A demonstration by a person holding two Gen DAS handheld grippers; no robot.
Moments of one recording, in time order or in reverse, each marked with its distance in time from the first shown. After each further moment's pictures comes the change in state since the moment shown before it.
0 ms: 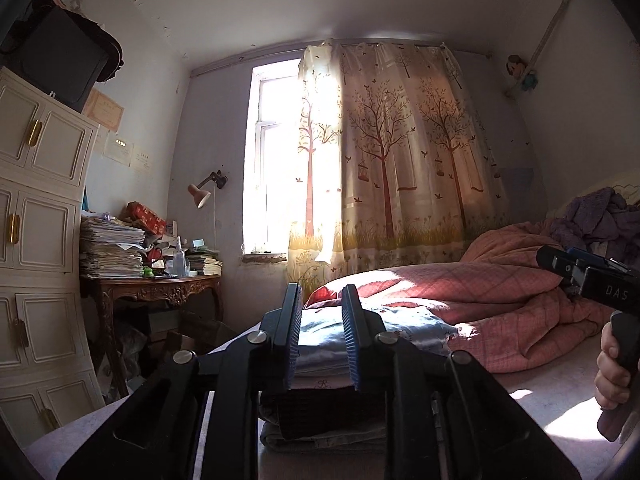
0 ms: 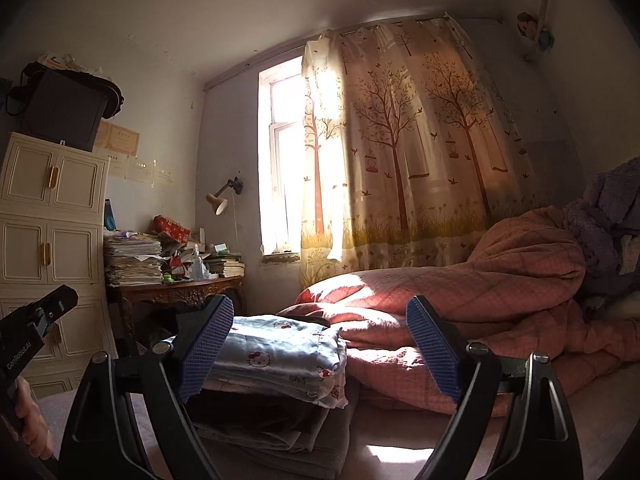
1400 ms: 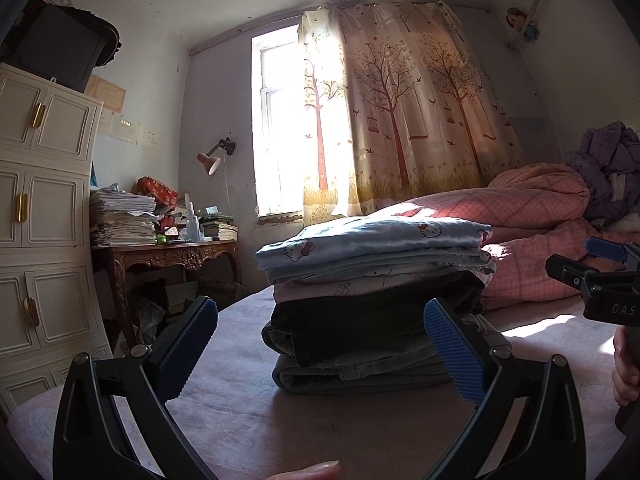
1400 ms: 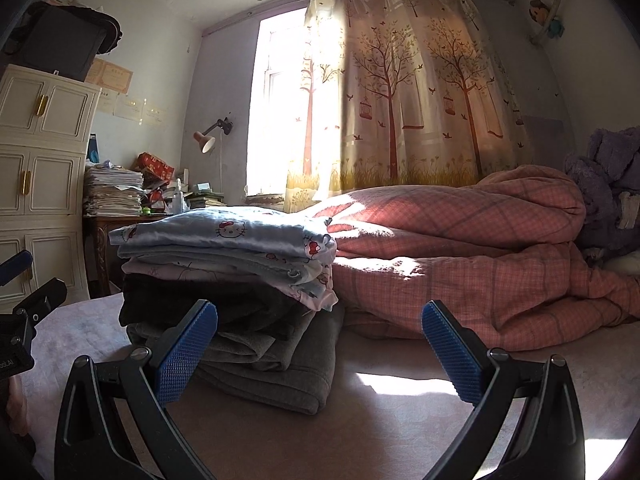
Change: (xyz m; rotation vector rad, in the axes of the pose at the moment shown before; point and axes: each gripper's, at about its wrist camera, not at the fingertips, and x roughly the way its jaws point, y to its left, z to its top) left arm 0.015 -0.003 -0.094 0.058 0.103 0.066; right arm 0.038 0.004 -0.131 -0.074 0.133 -0.067
